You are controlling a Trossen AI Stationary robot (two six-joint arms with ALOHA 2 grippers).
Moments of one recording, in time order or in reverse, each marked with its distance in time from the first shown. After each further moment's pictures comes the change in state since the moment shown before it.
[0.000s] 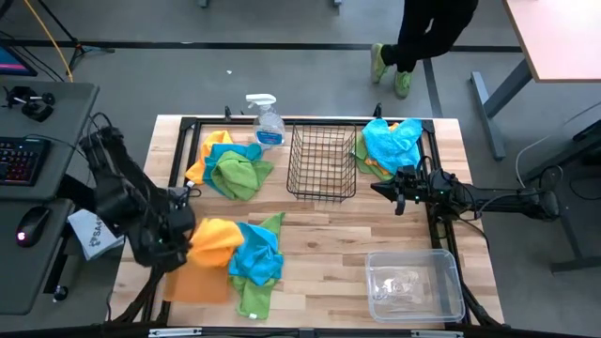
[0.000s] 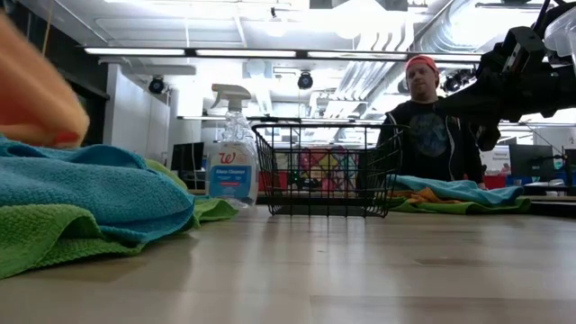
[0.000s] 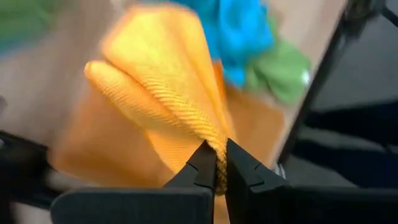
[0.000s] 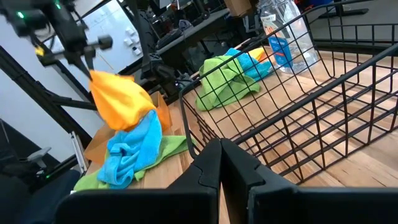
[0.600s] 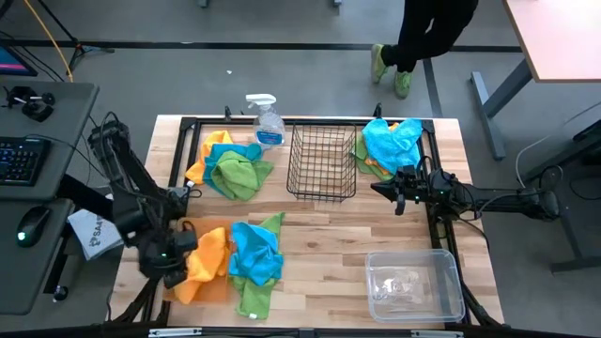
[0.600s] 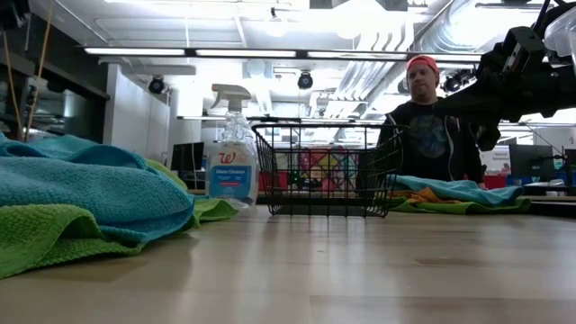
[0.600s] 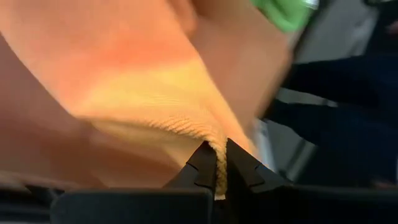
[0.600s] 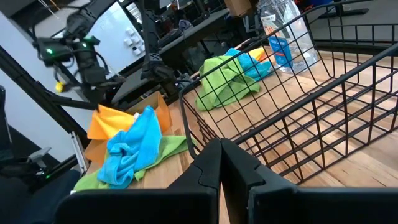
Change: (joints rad) left arm -0.111 -0.099 -0.444 0.492 0.160 -0.179; right arm 0.000 0.000 0.000 0.000 0.000 0.000
